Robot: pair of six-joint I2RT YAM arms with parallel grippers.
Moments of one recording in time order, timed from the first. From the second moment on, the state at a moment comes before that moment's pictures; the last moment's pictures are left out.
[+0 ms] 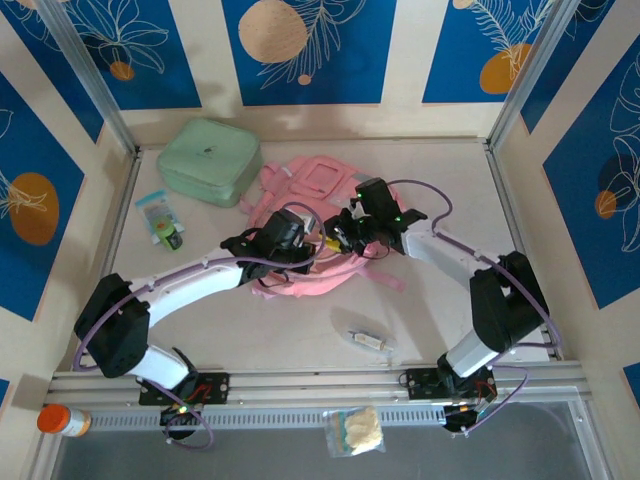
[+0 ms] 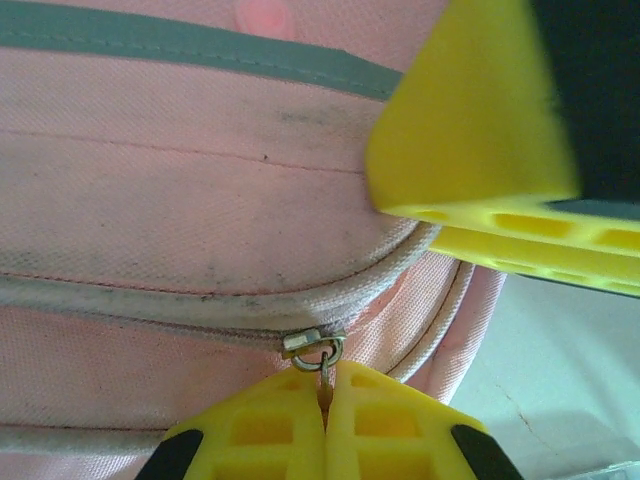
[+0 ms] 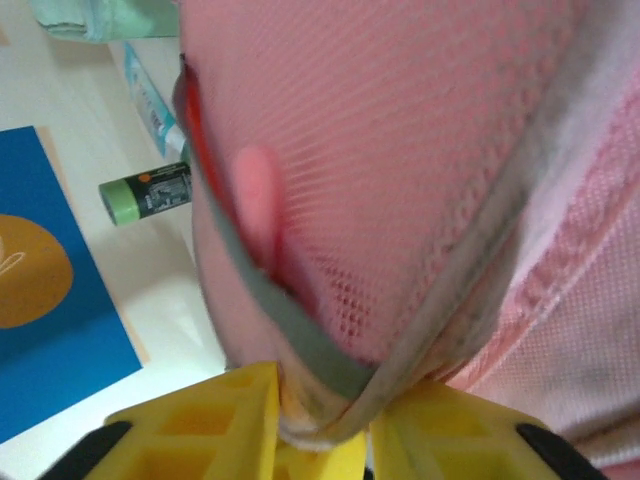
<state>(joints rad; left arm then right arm) -0.80 1.47 1.00 -0.36 0.03 -0.47 0.53 1.58 1.08 -0.33 -0.52 1.16</state>
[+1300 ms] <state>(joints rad) -0.67 1.38 0.81 -0.12 0.10 -0.18 0.14 1.67 1.29 -0.73 -0.92 0.56</state>
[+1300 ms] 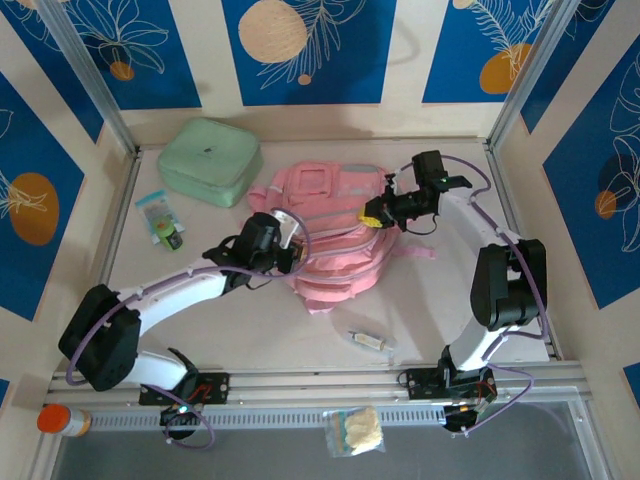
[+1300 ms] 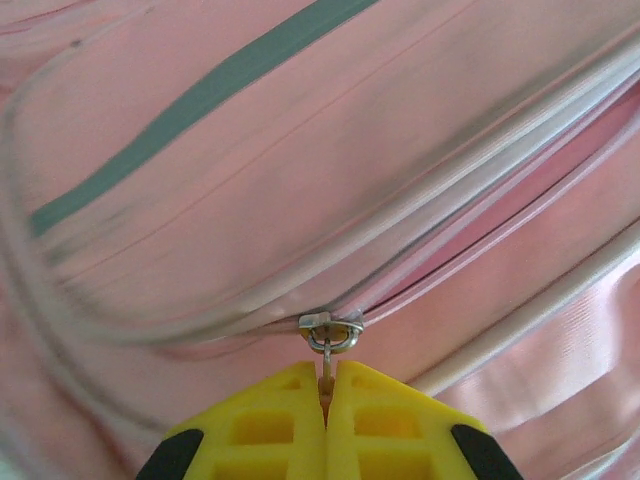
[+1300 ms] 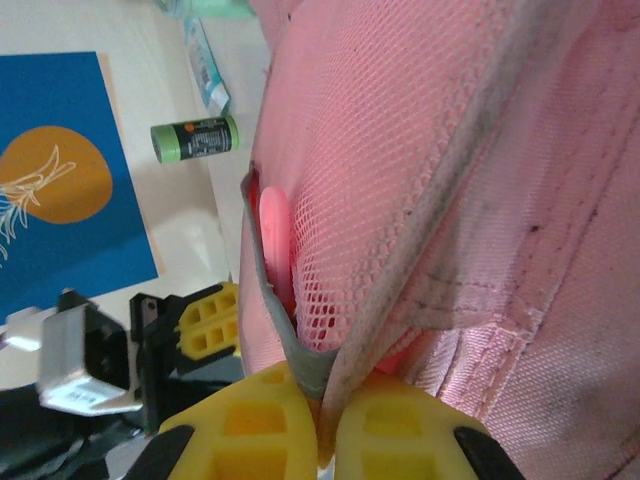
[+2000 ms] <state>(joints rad) -0.74 1.33 0.75 0.00 0.15 -0.16 0.00 1.72 1.42 -0.85 -0.93 0.41</state>
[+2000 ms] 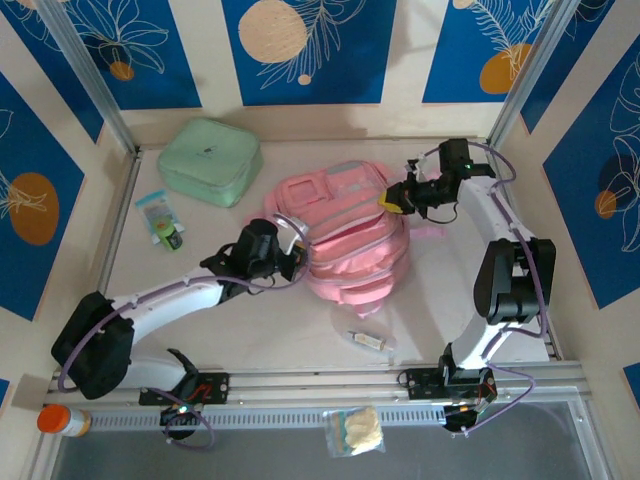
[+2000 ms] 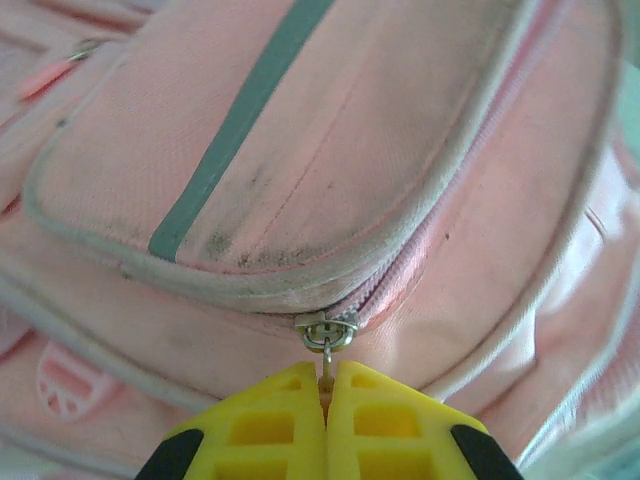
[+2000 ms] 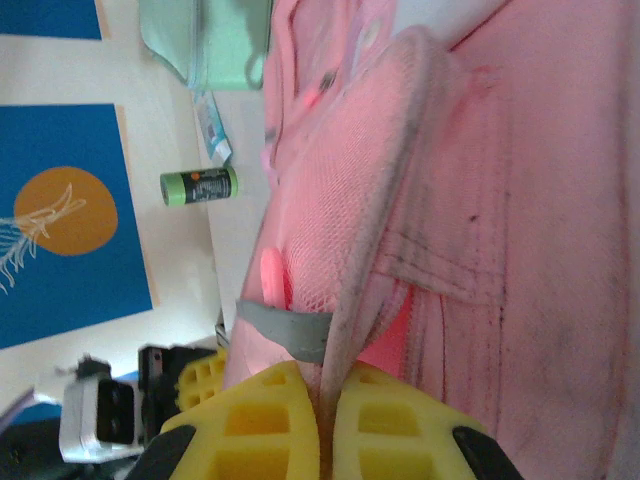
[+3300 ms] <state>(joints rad) -0.61 1.15 0.67 -0.13 0.22 -0.37 0.15 1.40 1.23 -0.87 -0.42 0.51</state>
